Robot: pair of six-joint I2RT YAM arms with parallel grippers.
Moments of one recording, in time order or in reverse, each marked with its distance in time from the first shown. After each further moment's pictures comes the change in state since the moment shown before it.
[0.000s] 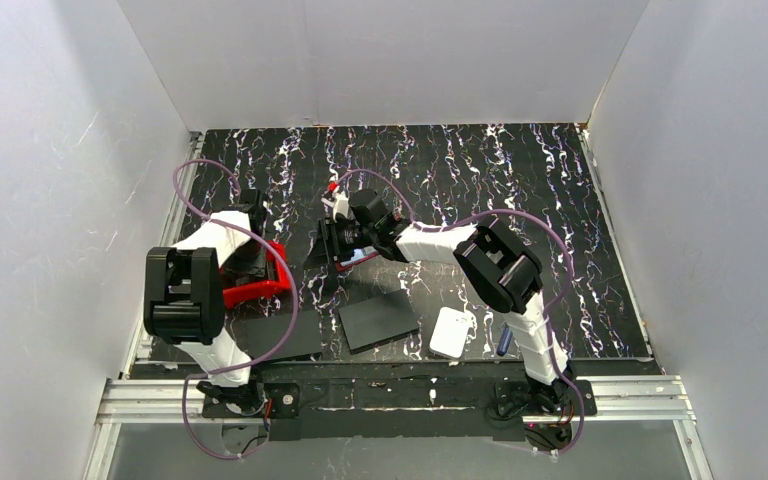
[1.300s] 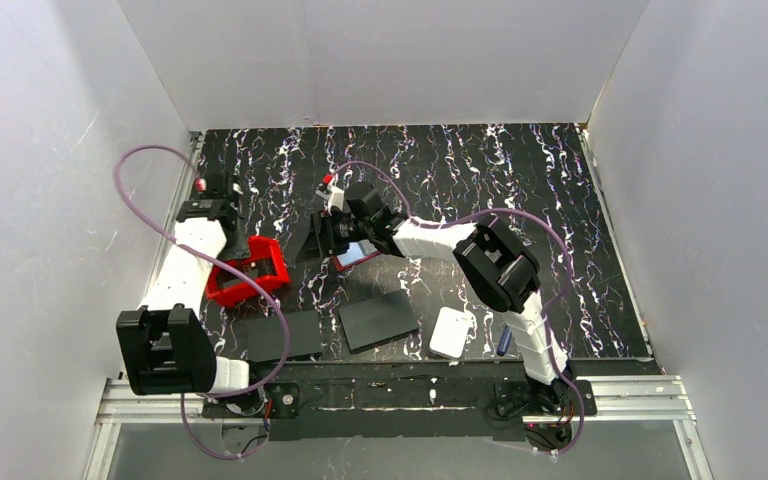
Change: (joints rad) left arm 0.050 -0.287 0.077 -0.110 0.024 -0.142; right arm 0.005 0.013 0.071 -0.034 0.003 -0.023
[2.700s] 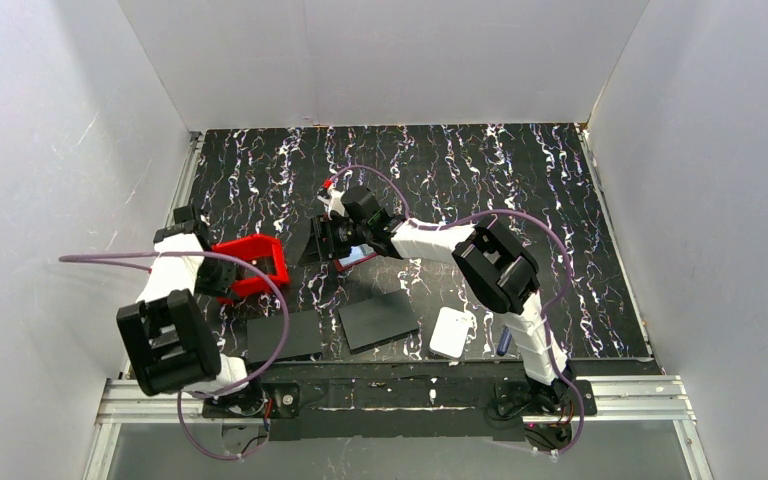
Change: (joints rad) left arm 0.289 0.002 -0.188 -0.017 0.289 -0.937; right arm 0.014 0.003 0.009 -0.083 0.084 -0.021
